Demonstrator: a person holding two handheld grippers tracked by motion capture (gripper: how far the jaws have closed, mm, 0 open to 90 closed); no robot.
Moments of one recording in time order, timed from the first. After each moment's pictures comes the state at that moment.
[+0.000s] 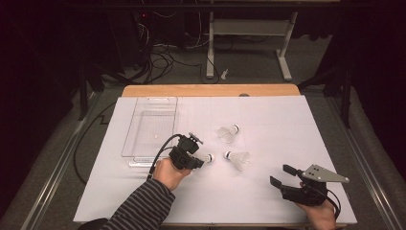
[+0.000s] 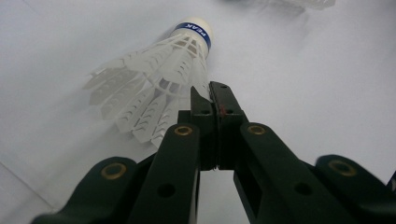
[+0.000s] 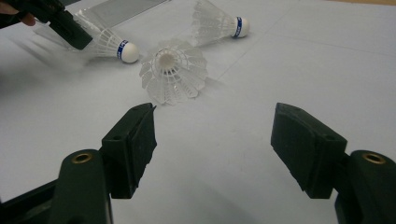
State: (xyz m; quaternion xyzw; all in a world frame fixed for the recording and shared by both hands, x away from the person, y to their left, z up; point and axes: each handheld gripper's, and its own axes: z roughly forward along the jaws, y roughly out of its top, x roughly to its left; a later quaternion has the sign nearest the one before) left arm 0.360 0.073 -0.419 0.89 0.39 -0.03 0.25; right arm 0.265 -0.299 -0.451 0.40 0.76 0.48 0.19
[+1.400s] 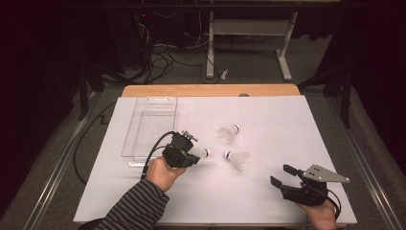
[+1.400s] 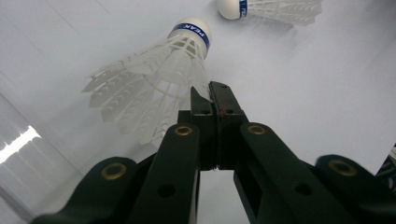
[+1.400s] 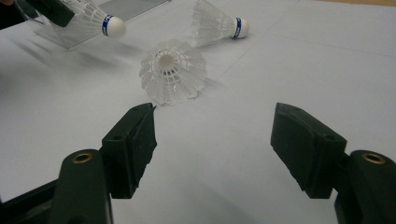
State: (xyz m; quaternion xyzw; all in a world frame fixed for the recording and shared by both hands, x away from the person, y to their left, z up) left arm 0.349 0.088 -0.394 0.88 0.38 0.00 0.27; right arm 0.265 -0.300 -0.451 0.40 0.76 0.48 0.19
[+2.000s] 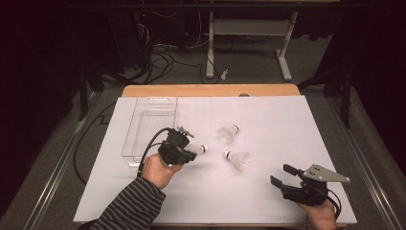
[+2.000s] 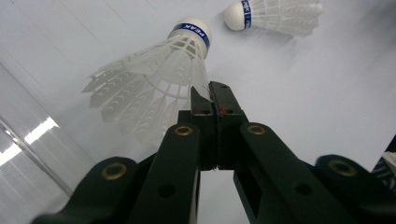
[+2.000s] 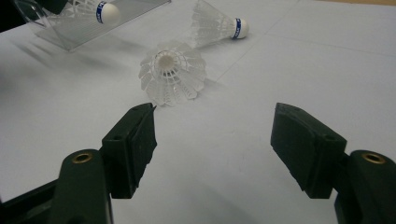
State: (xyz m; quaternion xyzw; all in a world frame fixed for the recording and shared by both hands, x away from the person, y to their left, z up) left arm 0.351 0.098 -0.380 0.88 0.39 0.00 0.28; right arm 0.266 -0.300 -0.451 0.40 0.76 0.48 0.19
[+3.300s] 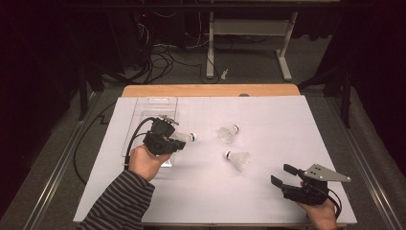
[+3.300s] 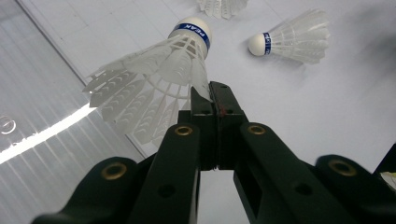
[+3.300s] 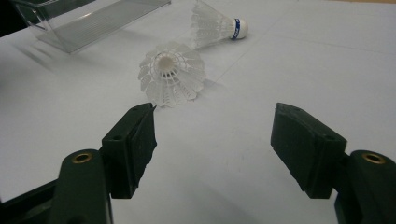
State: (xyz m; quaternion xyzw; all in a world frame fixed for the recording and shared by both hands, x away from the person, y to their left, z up) left arm 0.358 0.131 -0.351 0.86 0.42 0.03 0.30; right arm 0.266 -0.302 -0.451 0.40 0.75 0.49 0.18
